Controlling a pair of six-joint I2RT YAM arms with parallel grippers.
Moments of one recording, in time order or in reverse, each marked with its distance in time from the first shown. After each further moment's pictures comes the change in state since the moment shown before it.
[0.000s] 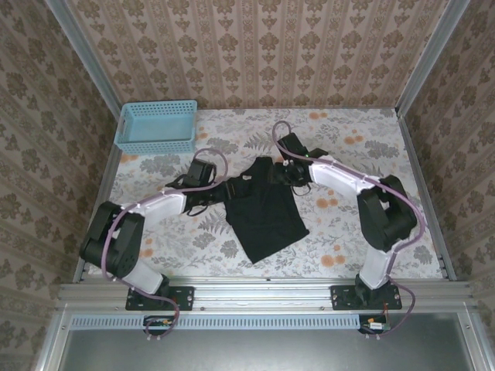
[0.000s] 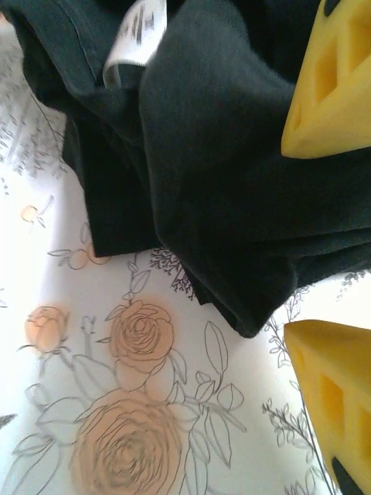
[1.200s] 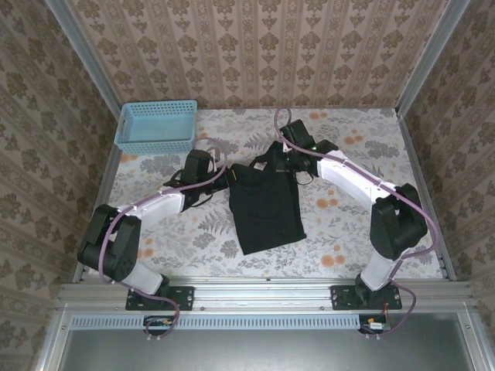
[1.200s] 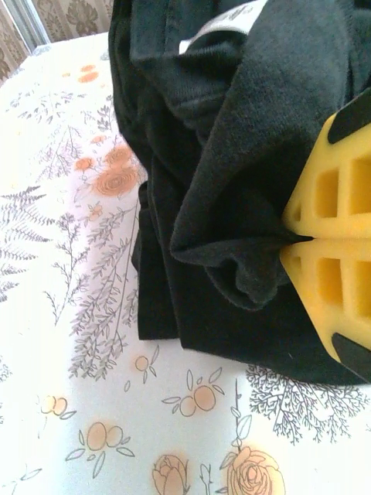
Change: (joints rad) left arm 0.007 -0.038 0.021 0.213 0.117 -0.066; right arm -0.003 -0.132 0.051 -0.018 0.013 -0.104
